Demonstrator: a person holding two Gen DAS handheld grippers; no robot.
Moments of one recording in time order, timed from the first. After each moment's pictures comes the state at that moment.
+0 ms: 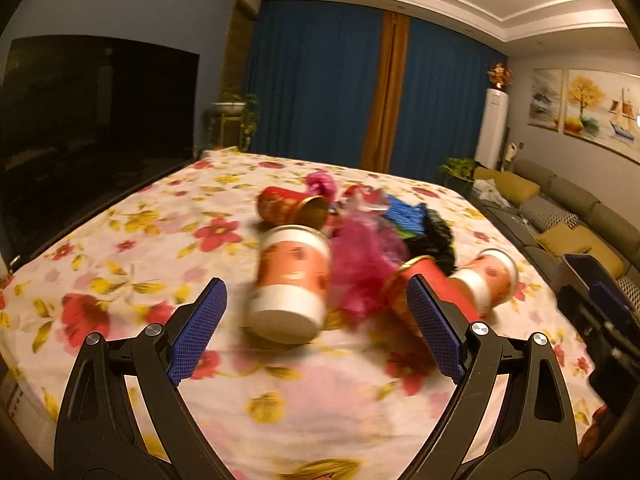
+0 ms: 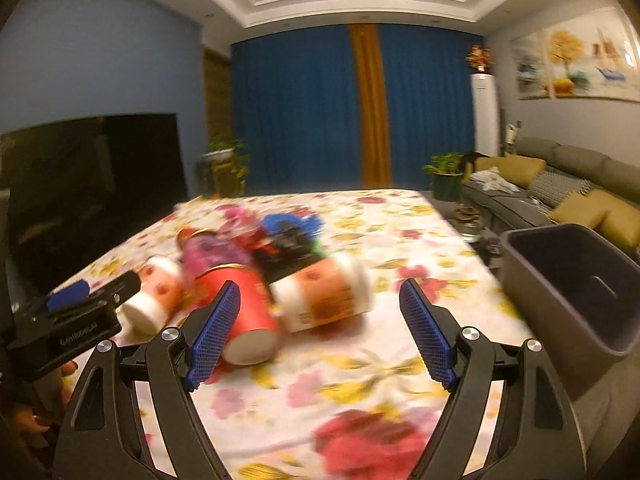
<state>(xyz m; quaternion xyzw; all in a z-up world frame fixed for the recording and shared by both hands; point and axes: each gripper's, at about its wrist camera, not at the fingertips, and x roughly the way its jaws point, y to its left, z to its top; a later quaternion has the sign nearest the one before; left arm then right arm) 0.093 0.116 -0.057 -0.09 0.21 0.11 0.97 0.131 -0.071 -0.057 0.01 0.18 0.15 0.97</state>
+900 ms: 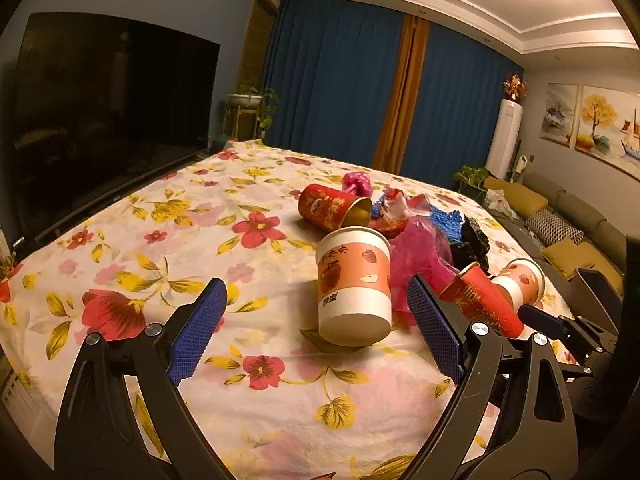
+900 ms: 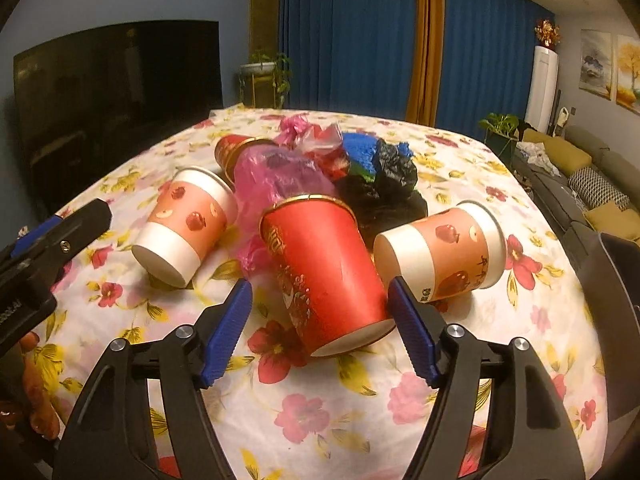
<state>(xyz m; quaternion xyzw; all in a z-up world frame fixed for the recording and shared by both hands) 0.082 0.161 -0.062 -0.12 0.21 0.12 0.96 0.187 0.019 -0.089 -0.08 0.31 0.20 0.93</state>
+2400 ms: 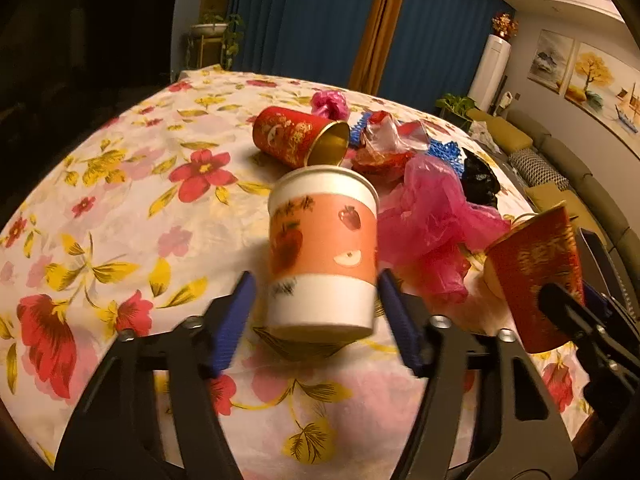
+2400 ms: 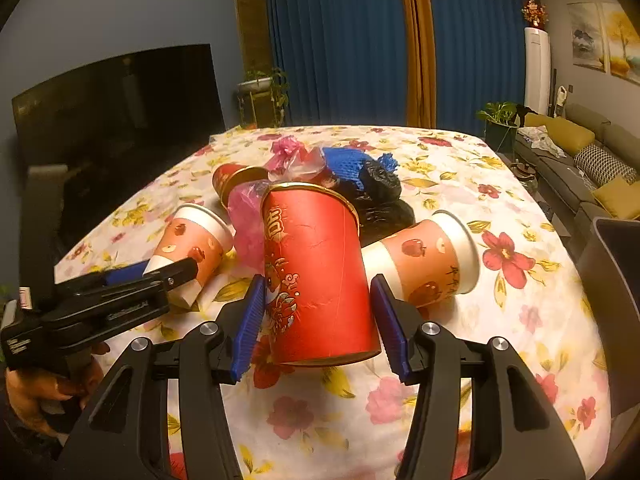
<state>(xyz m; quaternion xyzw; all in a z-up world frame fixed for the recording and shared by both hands) 0.157 0.161 -0.088 -0.13 0.36 0.05 0.92 0.185 -0.016 -0.069 -0.02 0.30 0.22 0.93</state>
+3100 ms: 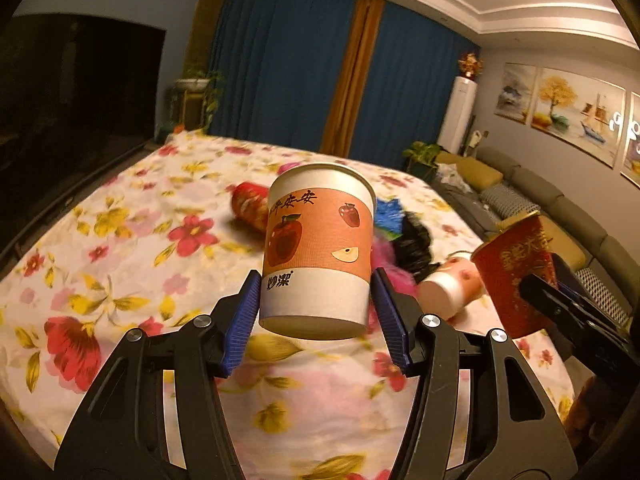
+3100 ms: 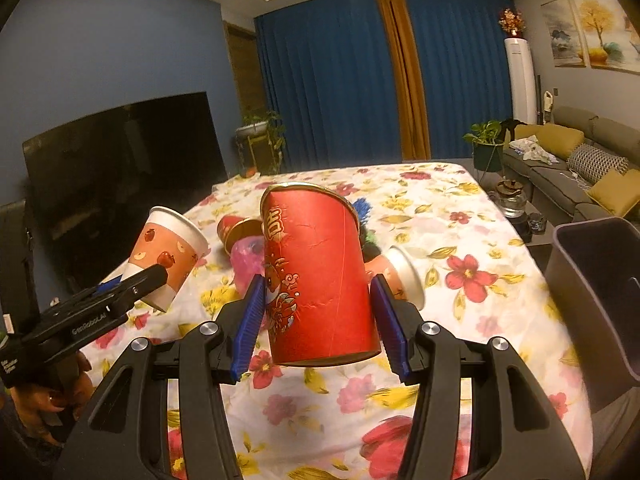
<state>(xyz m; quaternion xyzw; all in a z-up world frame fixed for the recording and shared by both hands) 0.100 0.130 -0.030 -0.11 0.25 0.02 0.96 0.154 -0.068 -0.032 0.04 0.24 0.22 0.95</state>
